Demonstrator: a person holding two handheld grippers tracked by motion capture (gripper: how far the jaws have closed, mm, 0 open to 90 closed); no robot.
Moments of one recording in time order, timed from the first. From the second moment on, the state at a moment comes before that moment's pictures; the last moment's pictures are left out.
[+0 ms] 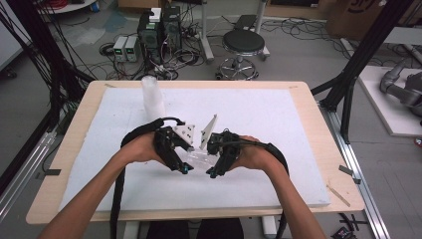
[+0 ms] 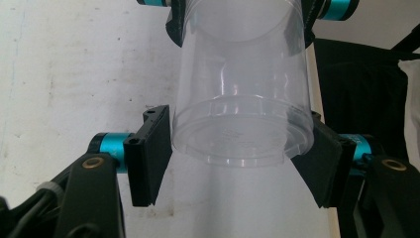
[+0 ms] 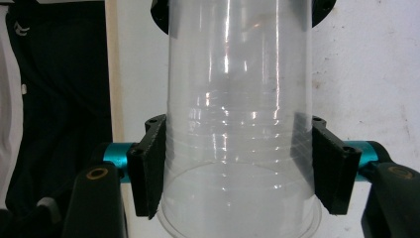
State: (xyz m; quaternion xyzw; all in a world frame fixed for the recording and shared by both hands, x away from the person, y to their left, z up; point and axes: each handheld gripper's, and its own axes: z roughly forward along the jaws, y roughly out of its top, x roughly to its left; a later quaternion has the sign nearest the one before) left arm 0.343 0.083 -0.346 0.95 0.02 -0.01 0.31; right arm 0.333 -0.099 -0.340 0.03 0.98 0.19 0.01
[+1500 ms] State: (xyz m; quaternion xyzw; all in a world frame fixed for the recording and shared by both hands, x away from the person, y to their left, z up) left arm 0.343 0.107 -0.360 0.94 0.03 -0.02 0.35; right arm 0.335 -0.121 -0.334 0.05 0.95 0.31 0.03
